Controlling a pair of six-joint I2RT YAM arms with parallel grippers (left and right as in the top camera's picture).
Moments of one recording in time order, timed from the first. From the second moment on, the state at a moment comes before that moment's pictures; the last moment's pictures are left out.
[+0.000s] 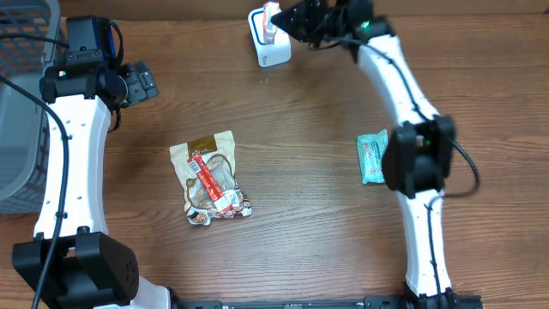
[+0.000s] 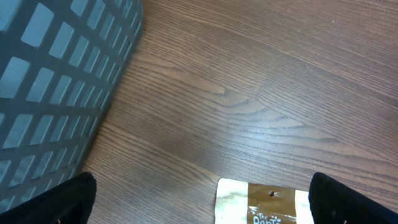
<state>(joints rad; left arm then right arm) 0.12 1.71 1.66 -1.00 -0.17 -0.29 0.23 2.45 2.43 -0.64 -0.84 0.77</state>
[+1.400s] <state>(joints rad) 0.12 1.71 1.66 -1.00 -0.17 -0.29 0.23 2.18 1.74 -1.46 0.28 0.38</state>
